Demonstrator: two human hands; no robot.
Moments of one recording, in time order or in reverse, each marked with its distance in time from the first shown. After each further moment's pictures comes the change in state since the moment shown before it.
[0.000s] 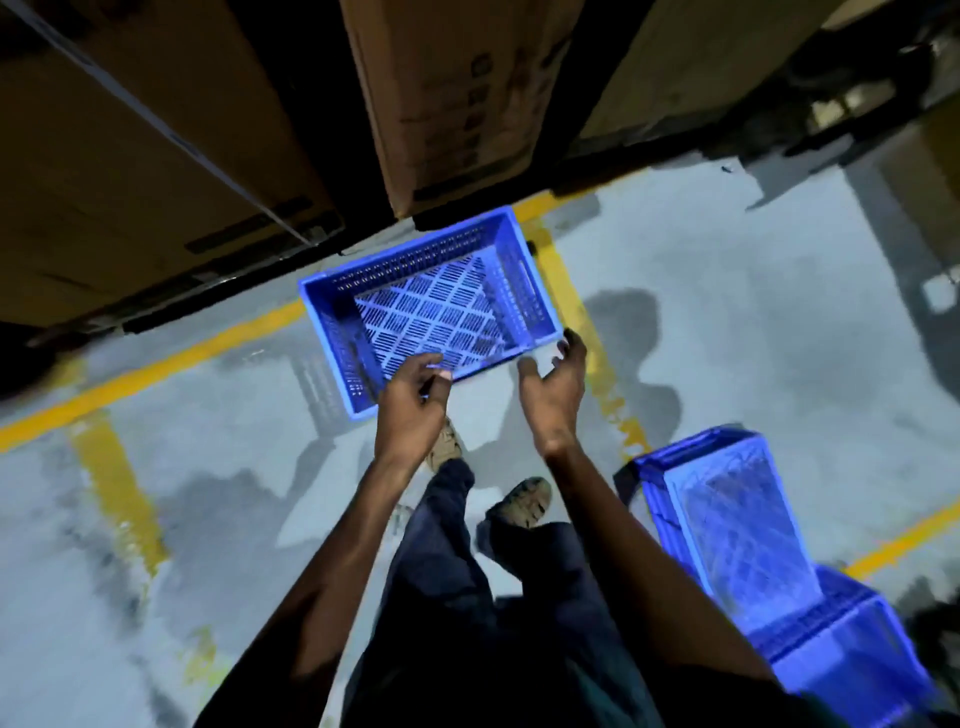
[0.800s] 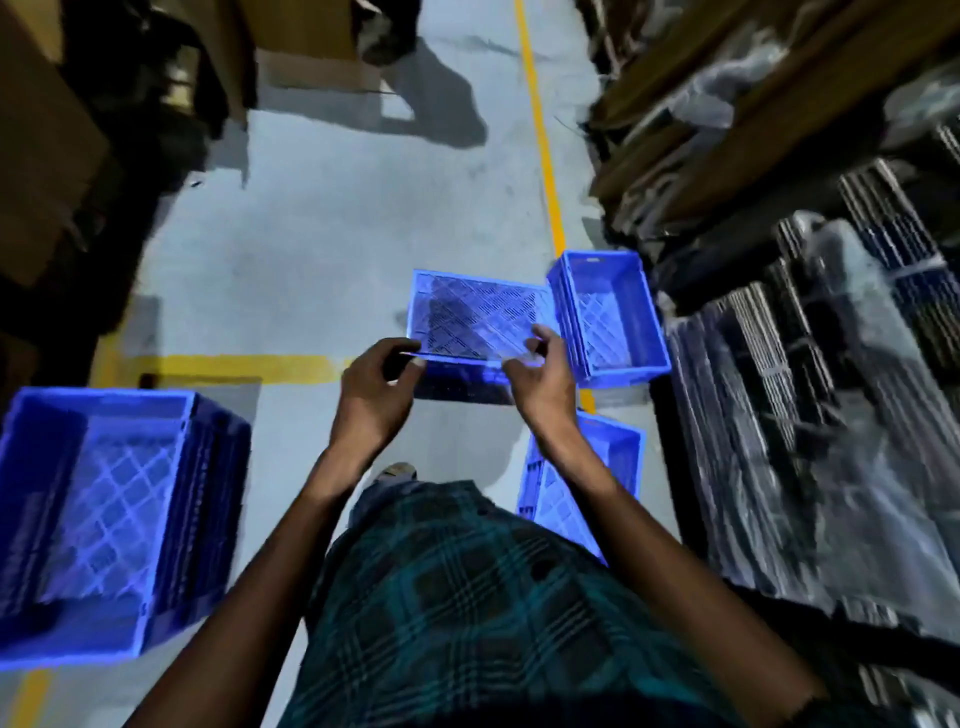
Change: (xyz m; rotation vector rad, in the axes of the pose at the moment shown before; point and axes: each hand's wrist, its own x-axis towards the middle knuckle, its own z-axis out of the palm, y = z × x) left_hand -0.327 0.033 0.212 0.382 -1.050 0.706; right_hand -0.307 0.219 -0.355 0.426 0.831 0.323
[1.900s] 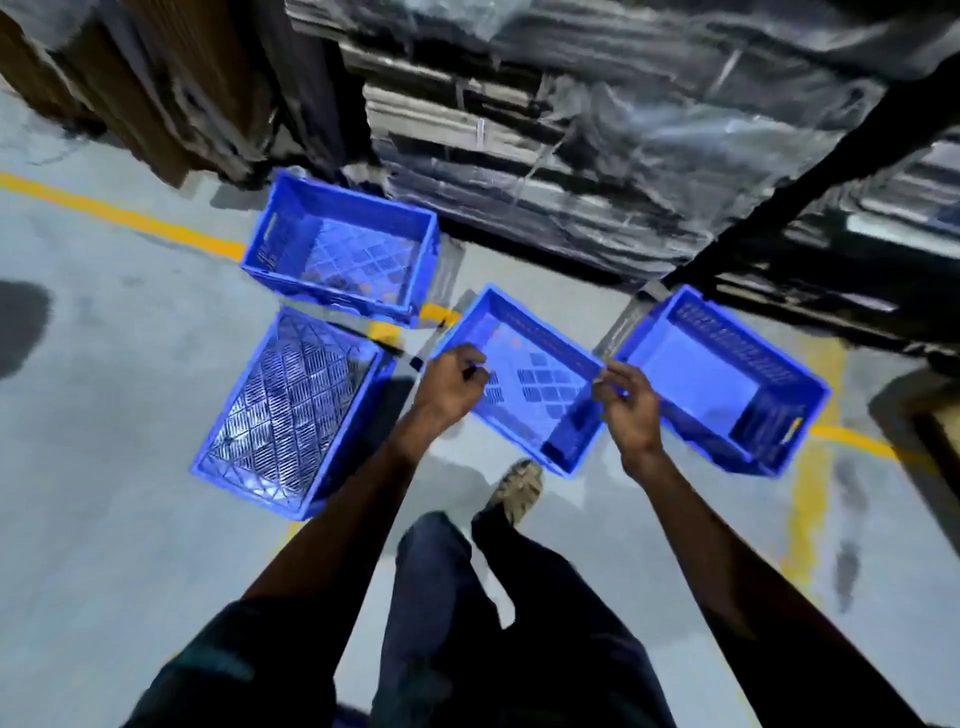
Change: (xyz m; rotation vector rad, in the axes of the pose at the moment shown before) left_hand 0.083 -0.007 0.434 0.603 -1.239 0.279; right_hand -0.019 0.282 -0.173 0.586 1.042 0.694
